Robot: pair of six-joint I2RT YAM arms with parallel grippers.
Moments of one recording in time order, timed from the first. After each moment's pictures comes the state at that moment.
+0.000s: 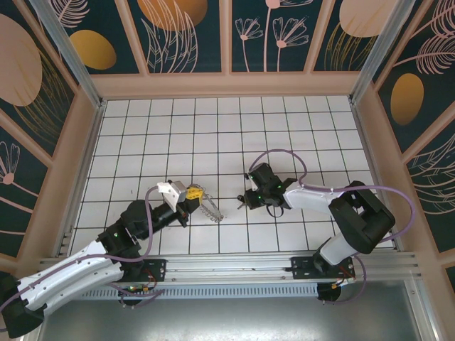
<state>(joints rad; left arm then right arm) -0.94 0.51 0.32 0.11 -0.01 -0.15 0.75 1.53 0.68 -0.20 -0.07 0.37</state>
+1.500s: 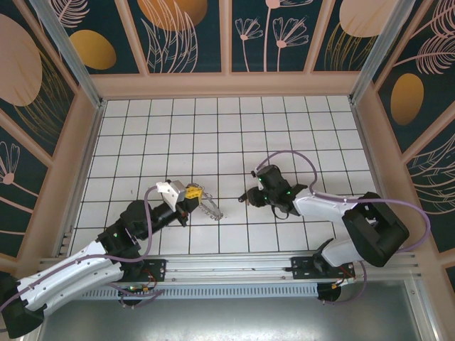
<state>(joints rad) -0.94 0.51 0.32 0.11 -0.03 -0.15 0.72 1.39 0.56 -0.07 -0.01 0.37</state>
